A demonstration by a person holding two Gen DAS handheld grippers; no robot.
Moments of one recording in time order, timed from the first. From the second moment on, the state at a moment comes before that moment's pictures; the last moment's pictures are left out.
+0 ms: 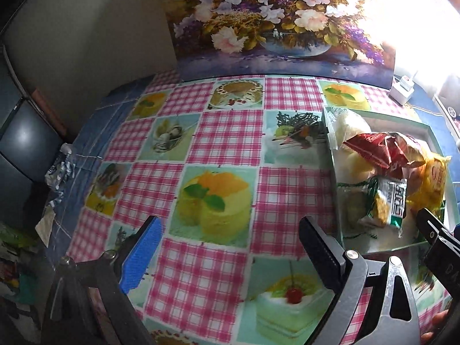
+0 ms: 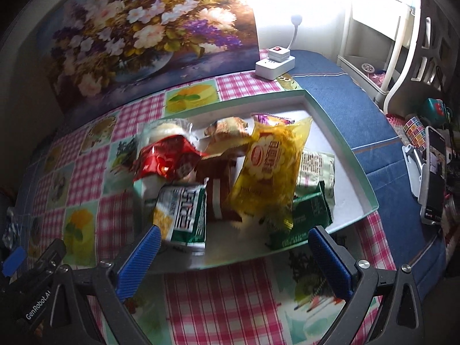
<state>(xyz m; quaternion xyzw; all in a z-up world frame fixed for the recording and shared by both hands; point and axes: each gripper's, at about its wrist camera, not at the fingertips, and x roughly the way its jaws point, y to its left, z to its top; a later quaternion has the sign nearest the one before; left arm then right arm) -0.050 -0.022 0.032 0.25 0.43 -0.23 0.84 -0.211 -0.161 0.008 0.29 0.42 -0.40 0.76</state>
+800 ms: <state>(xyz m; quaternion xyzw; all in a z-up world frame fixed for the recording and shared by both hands) -0.048 -0.003 0.032 0.24 0.44 -0.23 0.83 -0.213 -0.143 0.011 0.27 0.42 -0.39 0.77</state>
